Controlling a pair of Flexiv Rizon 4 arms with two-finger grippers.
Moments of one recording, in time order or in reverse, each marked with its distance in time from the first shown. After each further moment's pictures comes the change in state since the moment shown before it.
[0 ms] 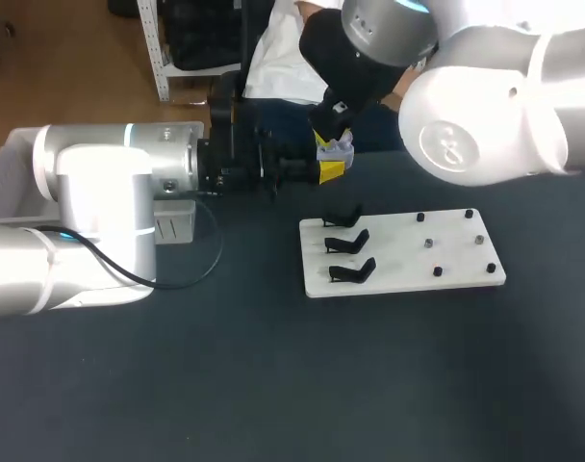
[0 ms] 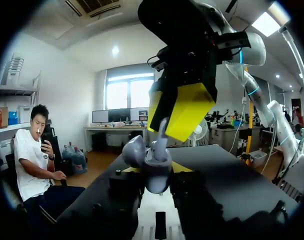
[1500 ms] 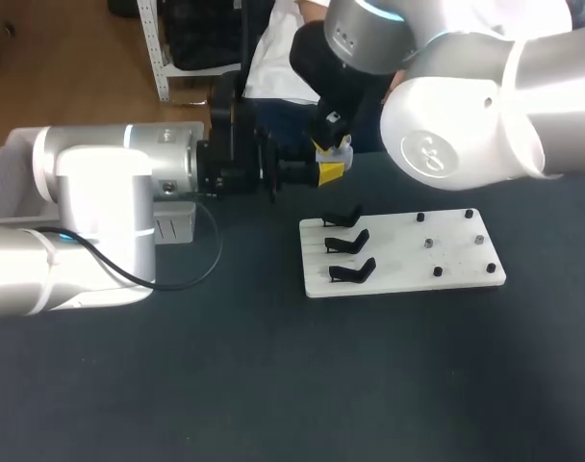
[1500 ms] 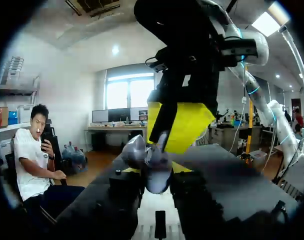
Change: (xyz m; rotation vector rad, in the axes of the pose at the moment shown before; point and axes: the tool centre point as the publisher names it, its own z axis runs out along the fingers) left arm 0.002 -0.001 -0.001 0.000 0.001 0.000; right arm 0.007 -0.001 0.012 0.054 0.062 -0.043
